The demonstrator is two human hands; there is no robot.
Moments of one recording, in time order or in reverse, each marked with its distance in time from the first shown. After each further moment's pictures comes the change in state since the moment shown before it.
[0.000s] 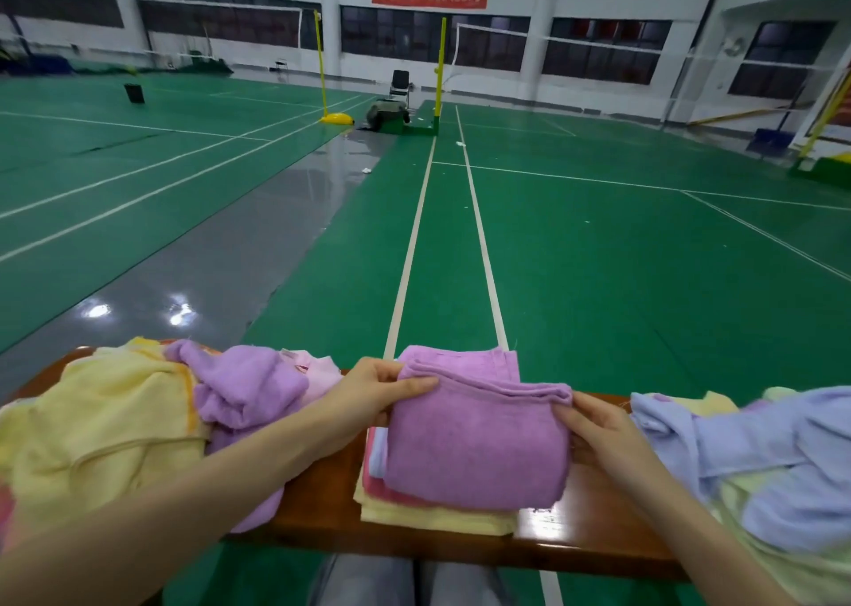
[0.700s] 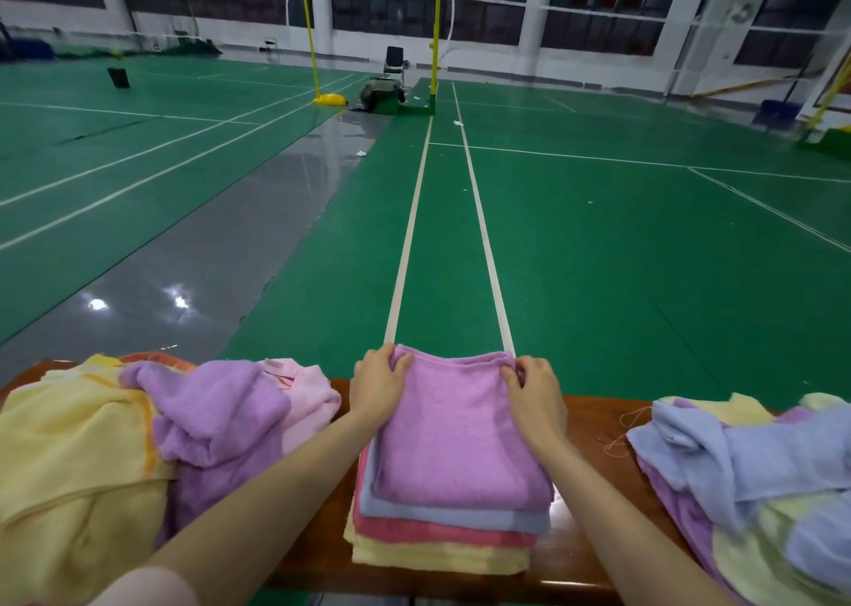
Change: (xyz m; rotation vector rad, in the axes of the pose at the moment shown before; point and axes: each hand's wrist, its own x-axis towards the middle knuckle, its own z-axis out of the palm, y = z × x) left_hand 0.135 -0.072 -0.019 0.598 0.523 0.007; right_hand 0.134 0.059 0.047 -0.681 0.384 0.003
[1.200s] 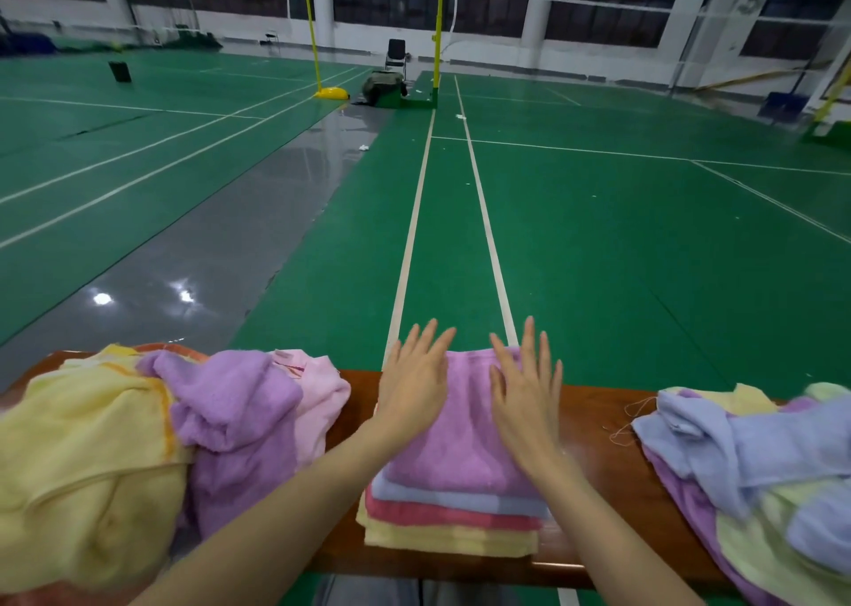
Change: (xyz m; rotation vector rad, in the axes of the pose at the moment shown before) left_hand -0.034 0.023 0.003 0.422 -0.091 0.377; right_hand -0.034 -0.011 0.012 -0.210 0.051 -0.294
